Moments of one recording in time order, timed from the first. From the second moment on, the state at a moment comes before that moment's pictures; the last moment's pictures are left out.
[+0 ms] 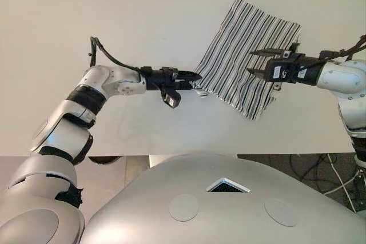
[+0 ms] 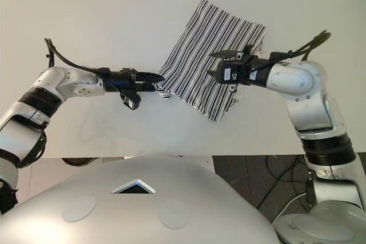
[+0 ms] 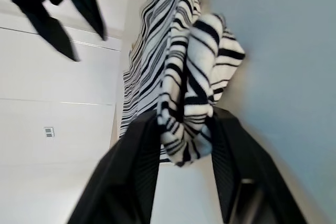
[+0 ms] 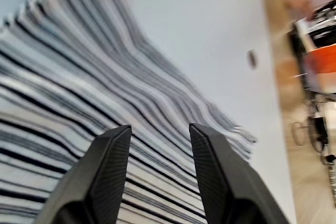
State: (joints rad) left arm -0.45 0.60 -0.72 0.58 0.78 -1.07 -0.13; right arm 0.06 -0.80 0.06 -0.40 -0.03 0.02 0.89
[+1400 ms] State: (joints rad) left arm 0.03 0.88 -0.55 0.00 0.53 -0.81 -0.38; right arm 0.63 -0.85 0.08 -0.49 -0.40 -0.50 0.75
